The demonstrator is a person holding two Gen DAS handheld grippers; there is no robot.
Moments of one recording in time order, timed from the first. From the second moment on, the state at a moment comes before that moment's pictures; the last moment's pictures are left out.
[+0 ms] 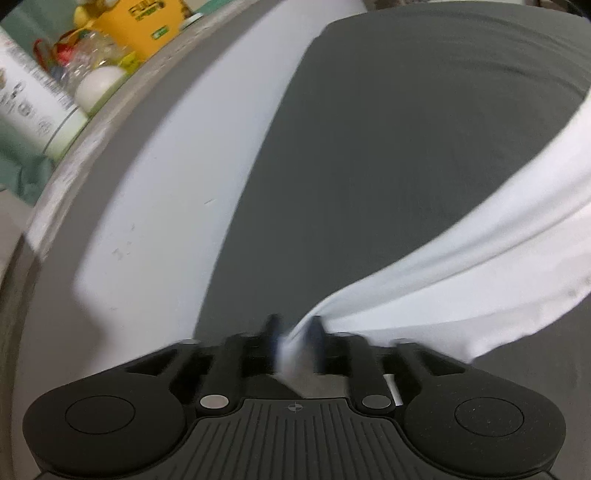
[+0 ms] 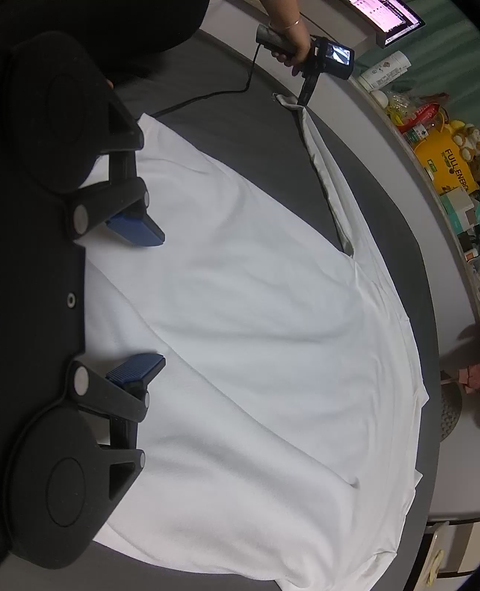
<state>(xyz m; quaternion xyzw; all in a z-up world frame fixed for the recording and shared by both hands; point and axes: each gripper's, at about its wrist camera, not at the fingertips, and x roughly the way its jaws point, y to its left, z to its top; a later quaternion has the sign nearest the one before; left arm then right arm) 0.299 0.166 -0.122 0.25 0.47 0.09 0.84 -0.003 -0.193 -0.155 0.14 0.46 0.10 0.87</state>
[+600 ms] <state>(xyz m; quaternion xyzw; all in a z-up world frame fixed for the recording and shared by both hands) 0.173 0.094 -0.153 0.55 0.30 -0.06 0.77 -0.010 -0.185 -0.151 0.13 0.46 0.11 0.87</state>
